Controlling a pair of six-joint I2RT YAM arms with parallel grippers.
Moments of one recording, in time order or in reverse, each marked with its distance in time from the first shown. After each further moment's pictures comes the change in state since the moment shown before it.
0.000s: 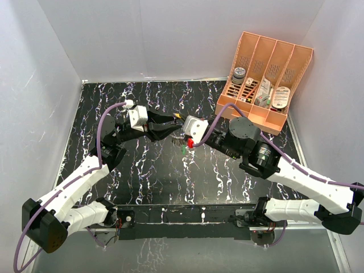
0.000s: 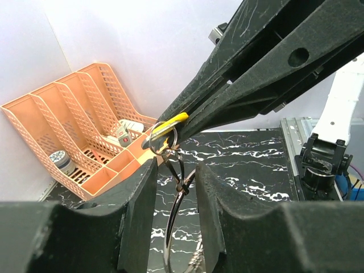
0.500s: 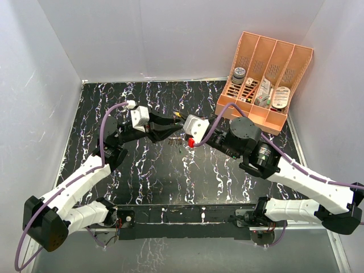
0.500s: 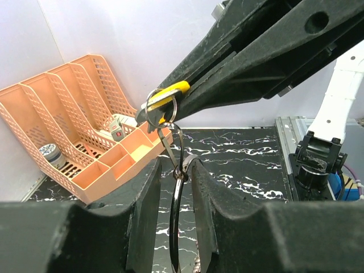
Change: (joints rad) left arm 0.000 0.021 -0.031 0.054 0.001 -0.040; right arm 0.000 0.000 -0.001 0.021 0.002 0.000
